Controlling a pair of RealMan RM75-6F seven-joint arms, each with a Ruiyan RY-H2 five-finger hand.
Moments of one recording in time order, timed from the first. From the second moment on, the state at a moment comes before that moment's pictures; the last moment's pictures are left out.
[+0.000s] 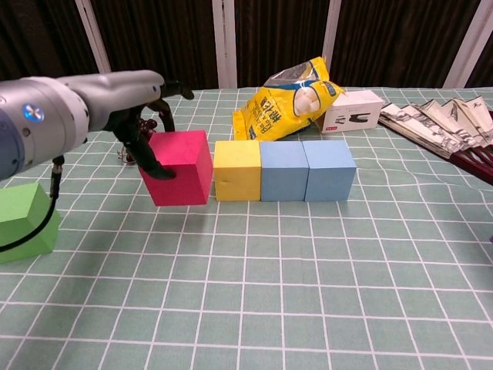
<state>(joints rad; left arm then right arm) -0.84 -1.66 -0.35 -2.01 0.58 1.45 1.04 0.26 -1.15 0.10 -2.03 -1.15 1.33 -0.35</state>
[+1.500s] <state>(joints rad) -1.51 -1.80 -0.72 -1.46 -0.03 1.32 1.26 0.29 -1.12 0.16 -2.00 -1.00 1.26 -0.25</state>
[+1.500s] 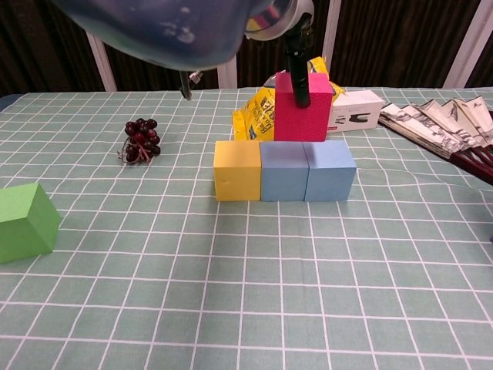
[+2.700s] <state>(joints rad) -1.65 -1.95 -0.74 -1.24 -0.05 1.40 1.28 0.30 -1.10 0.16 -2.01 -1.00 1.25 -0.20</state>
